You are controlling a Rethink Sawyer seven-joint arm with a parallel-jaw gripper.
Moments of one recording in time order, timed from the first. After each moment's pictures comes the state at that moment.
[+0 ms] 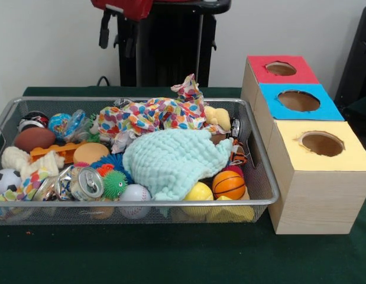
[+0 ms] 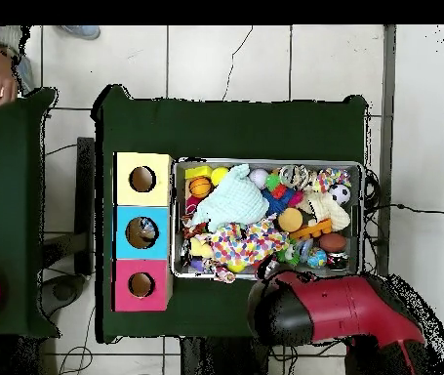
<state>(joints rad) -0.73 -1.08 0.42 2.08 -0.71 0.55 2.38</state>
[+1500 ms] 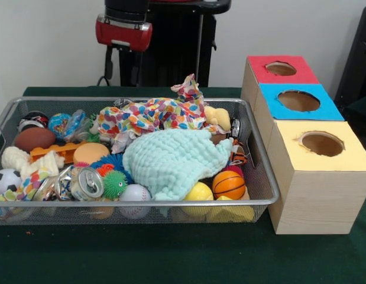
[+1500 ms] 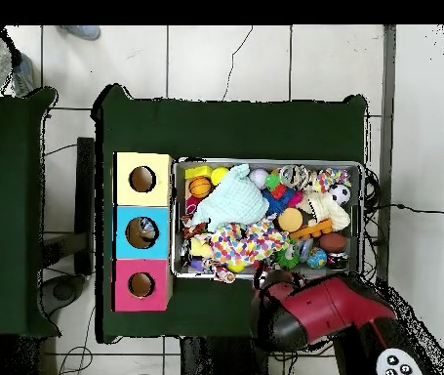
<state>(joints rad) -0.73 -0.91 0.40 2.09 -0.98 0.37 2.38</state>
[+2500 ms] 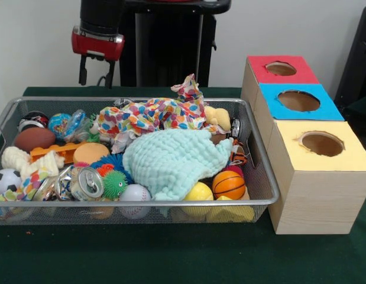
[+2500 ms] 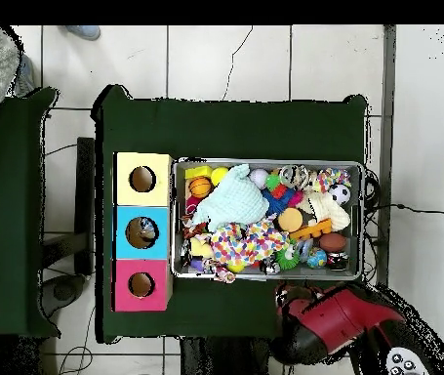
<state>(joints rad) -0.78 -0.80 0.37 2.08 -1.28 0.36 2.38</state>
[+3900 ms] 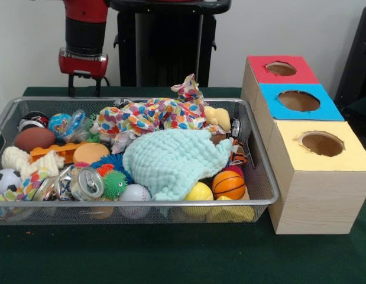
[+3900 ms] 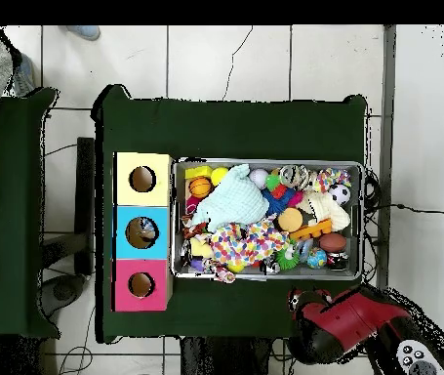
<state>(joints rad) -0.86 -0.65 0.33 2.00 -1.42 0.29 2.38</state>
